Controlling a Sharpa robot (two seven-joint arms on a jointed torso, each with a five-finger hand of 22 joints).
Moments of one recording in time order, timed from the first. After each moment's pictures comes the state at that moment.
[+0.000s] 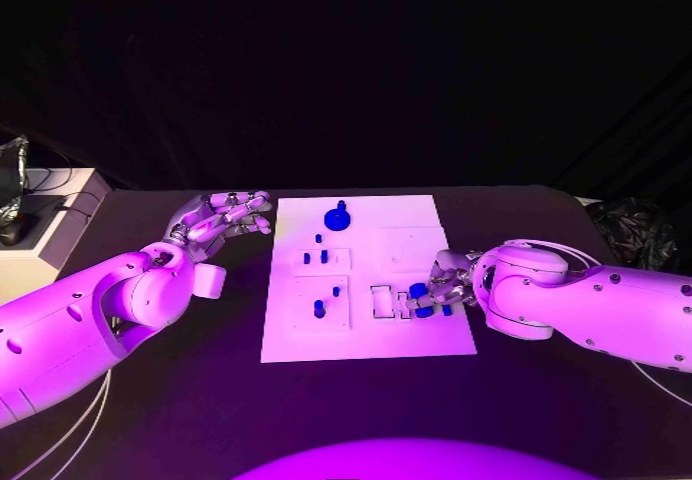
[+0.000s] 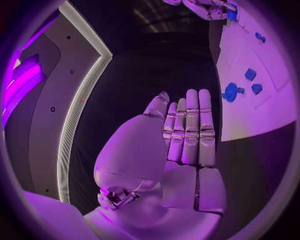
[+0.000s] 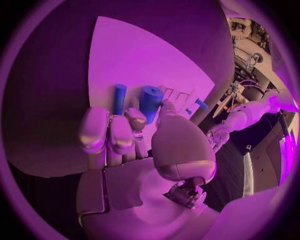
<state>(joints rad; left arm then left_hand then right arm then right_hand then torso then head) 0.87 -0.87 0.32 1.42 -0.20 -0.12 0.32 1.49 0.04 -0.08 0.05 0.33 1.07 0.15 0.07 0.06 1.18 0.11 0.07 0.06 1.16 0.04 0.42 0.40 0.11 1.12 0.06 0.12 0.98 1.18 -0.92 -0.15 1.70 -1.31 -0.08 -0.67 1.08 0.01 -0.24 0.24 0.41 1.11 0.04 0.16 0.73 1.36 -0.04 0.88 1.28 1.44 -0.10 1.22 0.98 0.10 1.46 -0.10 1.00 1.31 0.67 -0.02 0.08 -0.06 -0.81</state>
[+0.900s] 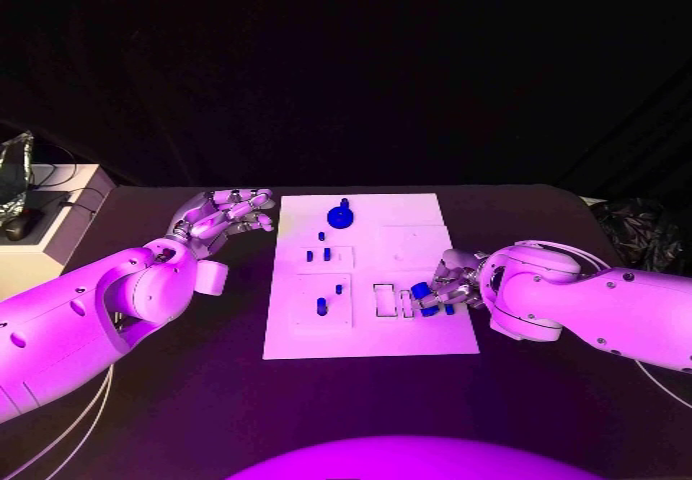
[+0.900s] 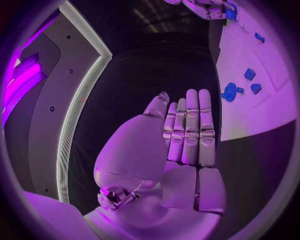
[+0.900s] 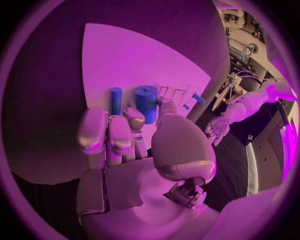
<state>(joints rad) 0.87 -0.88 0.32 1.43 -0.19 -0.12 0.32 1.49 0.04 -0.08 0.05 0.33 1.07 0.15 0.07 0.06 1.18 0.11 0.07 0.06 1.16 0.04 0.42 0.40 0.11 1.12 0.06 0.12 0.98 1.18 -0.95 -0.15 1.73 -1.22 -0.12 -0.66 1.10 0.02 -0.24 0.12 0.76 1.11 0.04 0.14 0.72 1.35 -0.04 0.88 1.28 1.44 -0.10 1.22 0.99 0.08 1.46 -0.10 1.01 1.31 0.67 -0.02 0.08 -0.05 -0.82</state>
